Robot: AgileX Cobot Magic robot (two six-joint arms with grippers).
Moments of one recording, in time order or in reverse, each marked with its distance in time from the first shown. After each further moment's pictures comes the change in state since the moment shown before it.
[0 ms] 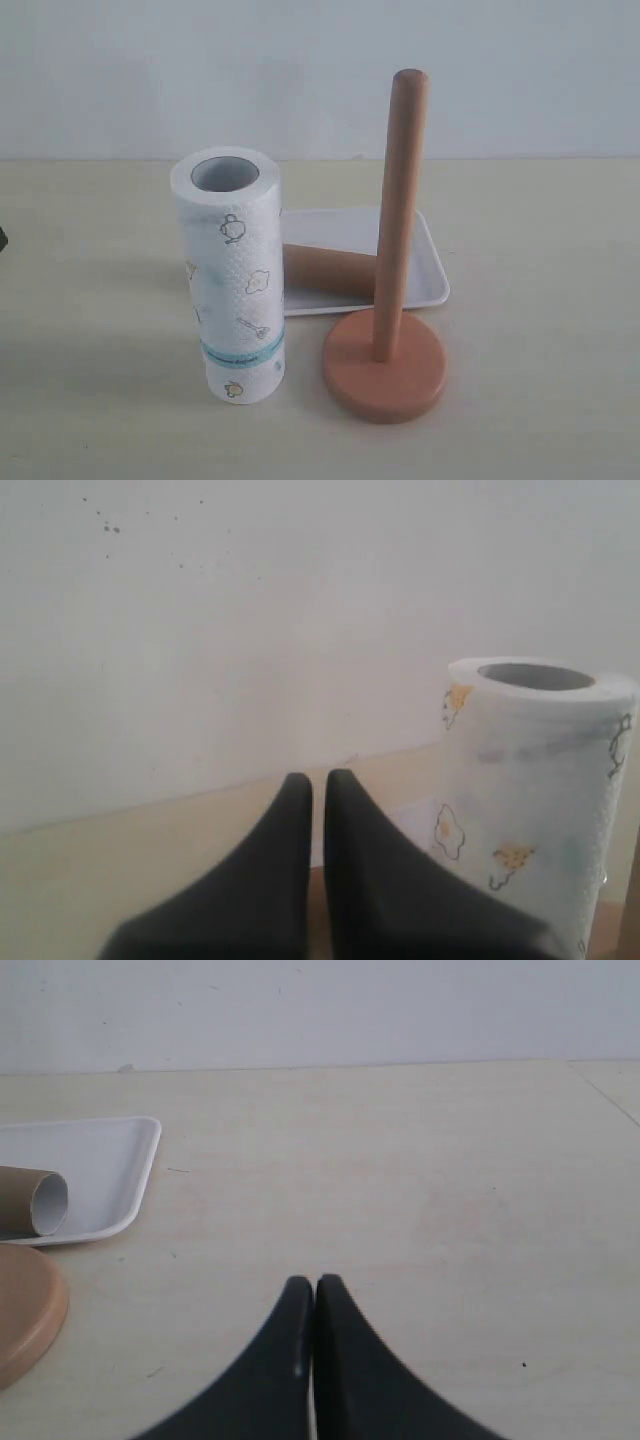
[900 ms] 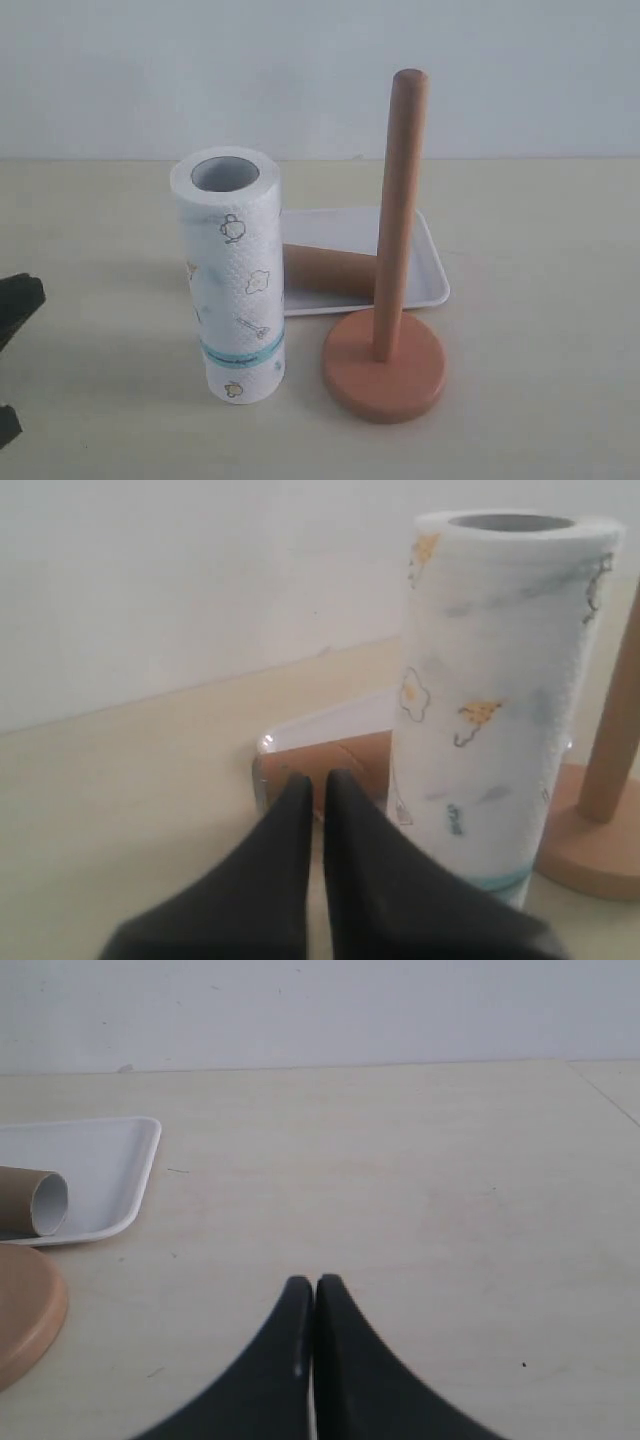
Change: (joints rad) left arm 0.000 0.017 0.000 0.150 0.150 -0.053; right arm 0.000 0.000 0.000 0.000 0.000 0.000
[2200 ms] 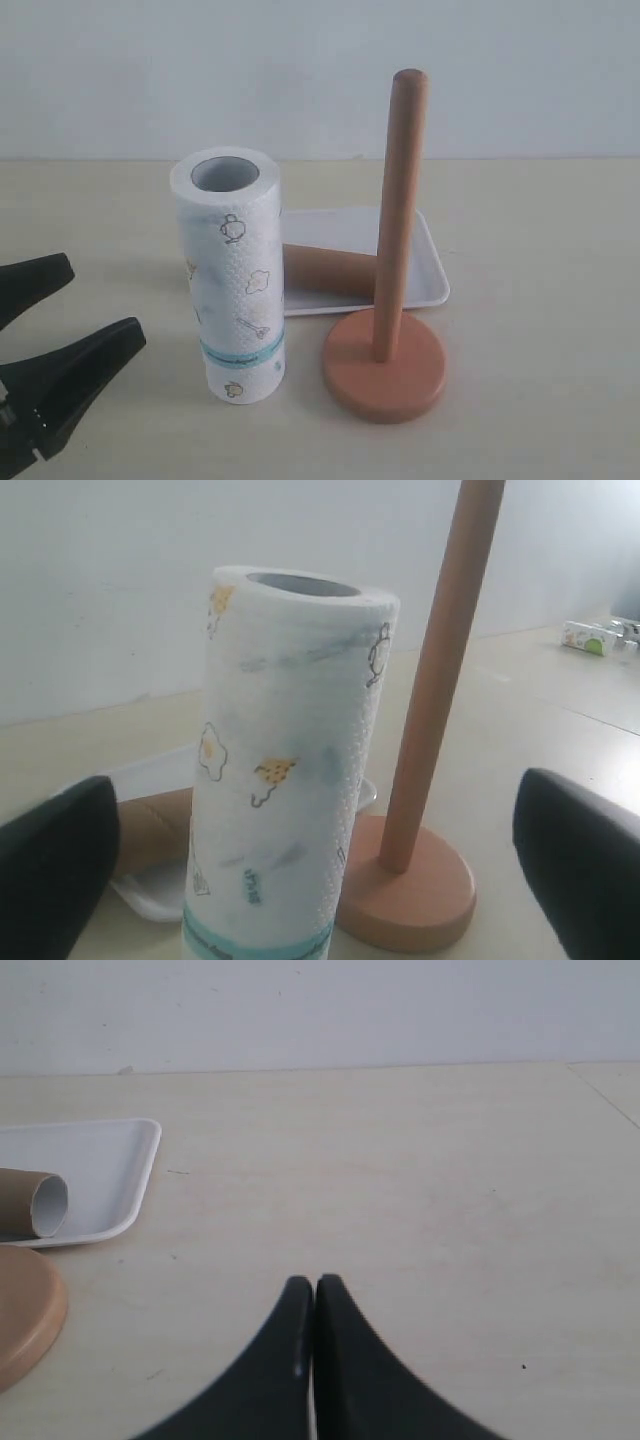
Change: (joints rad) left arm 0.000 0.261 -0.002 0.178 -0.408 -0.105; right arm 0.000 0.000 0.000 0.000 -0.003 0.000
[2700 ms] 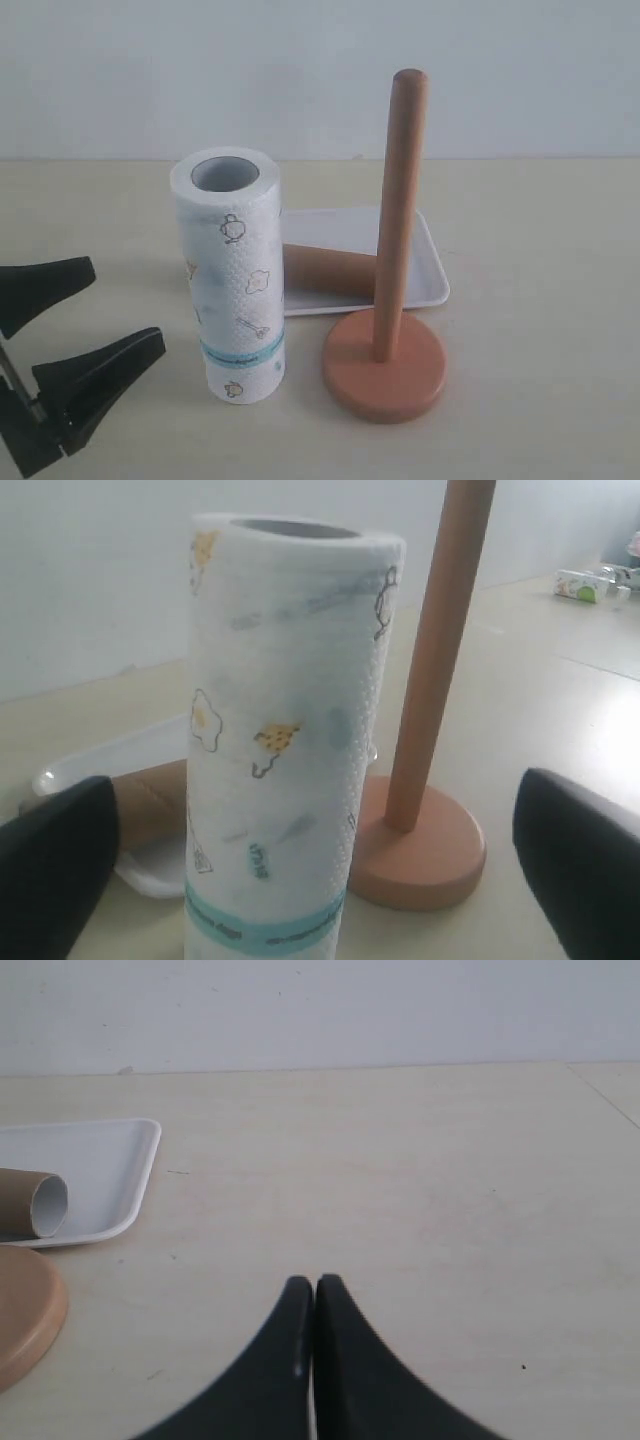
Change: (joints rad) left arm 0.000 0.128 -0.053 0.046 -0.004 0.080; right arm 0.000 0.000 0.000 0.000 0.000 0.000
